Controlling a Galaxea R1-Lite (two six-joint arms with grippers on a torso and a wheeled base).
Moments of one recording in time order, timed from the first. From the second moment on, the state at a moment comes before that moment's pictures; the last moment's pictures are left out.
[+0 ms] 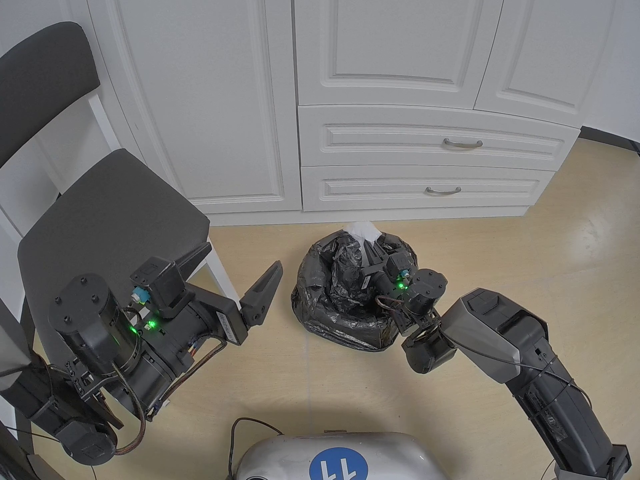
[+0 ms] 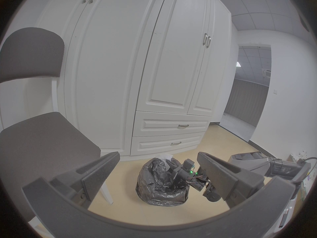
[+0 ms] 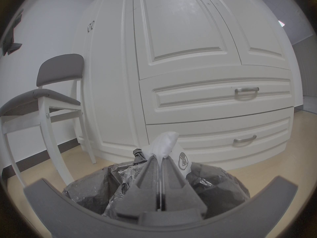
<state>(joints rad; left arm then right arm) -0.67 1.74 -0.31 -1.53 0.21 -0.03 0.45 2.90 -1.69 -1.55 -0.09 -0.05</state>
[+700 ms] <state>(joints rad) -0.67 1.75 -0.31 -1.53 0.21 -0.03 0.54 2.87 -1.62 -1.55 -0.10 0.07</state>
